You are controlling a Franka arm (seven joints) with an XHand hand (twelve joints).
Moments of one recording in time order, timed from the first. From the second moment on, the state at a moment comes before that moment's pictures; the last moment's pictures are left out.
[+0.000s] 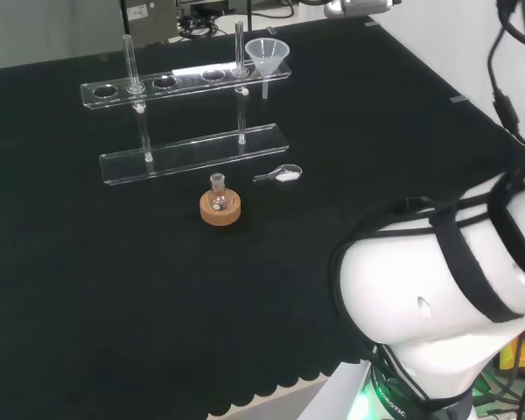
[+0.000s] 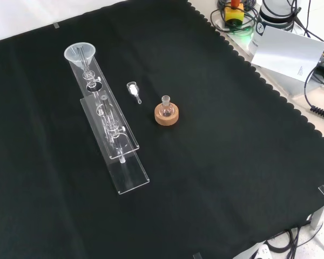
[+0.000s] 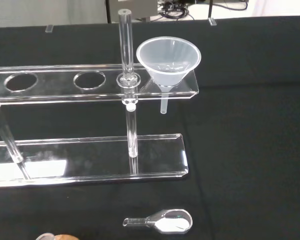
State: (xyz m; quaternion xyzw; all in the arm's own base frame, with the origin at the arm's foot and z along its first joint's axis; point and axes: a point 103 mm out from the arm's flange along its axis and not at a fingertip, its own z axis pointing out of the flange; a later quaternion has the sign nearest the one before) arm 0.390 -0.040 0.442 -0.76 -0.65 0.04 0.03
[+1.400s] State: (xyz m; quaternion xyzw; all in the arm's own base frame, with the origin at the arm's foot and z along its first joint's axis) arm 0.507 -0.090 0.412 -0.74 -0.66 0.10 0.06
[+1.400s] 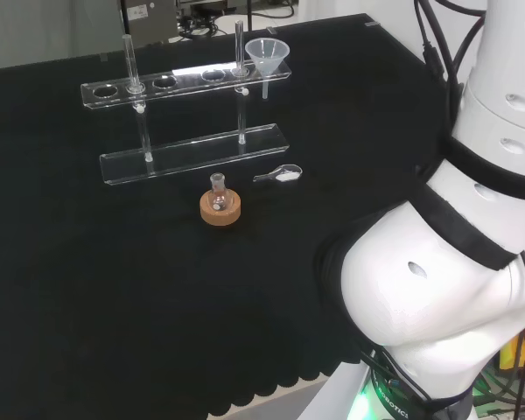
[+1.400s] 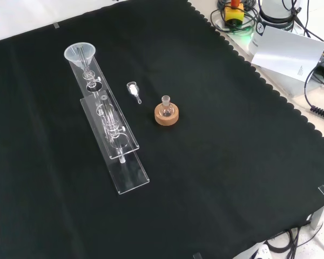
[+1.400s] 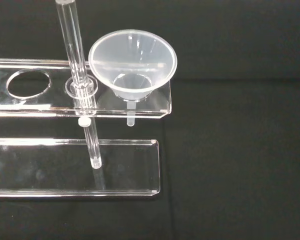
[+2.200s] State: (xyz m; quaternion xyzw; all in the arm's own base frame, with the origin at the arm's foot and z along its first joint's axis) arm 0.561 -0.098 0.340 -0.71 -0.67 0.17 0.12
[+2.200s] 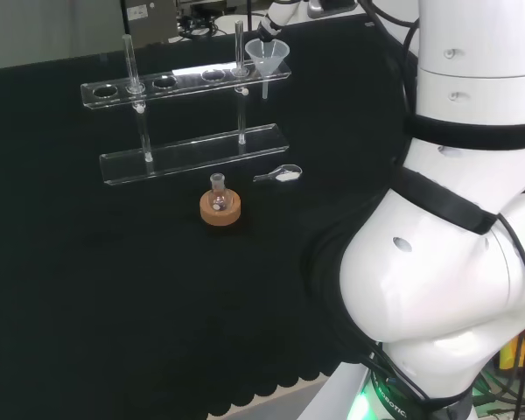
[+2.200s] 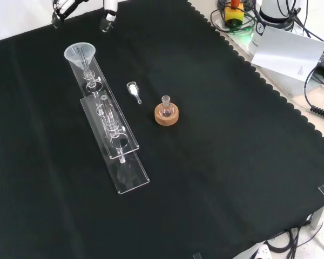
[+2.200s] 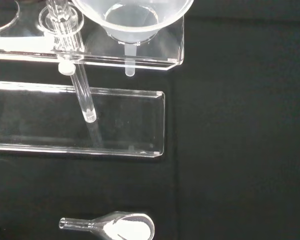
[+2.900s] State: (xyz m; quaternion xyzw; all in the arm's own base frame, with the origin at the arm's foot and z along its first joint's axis) arm 0.580 -0.093 0.312 -0.68 -0.68 0.22 0.16
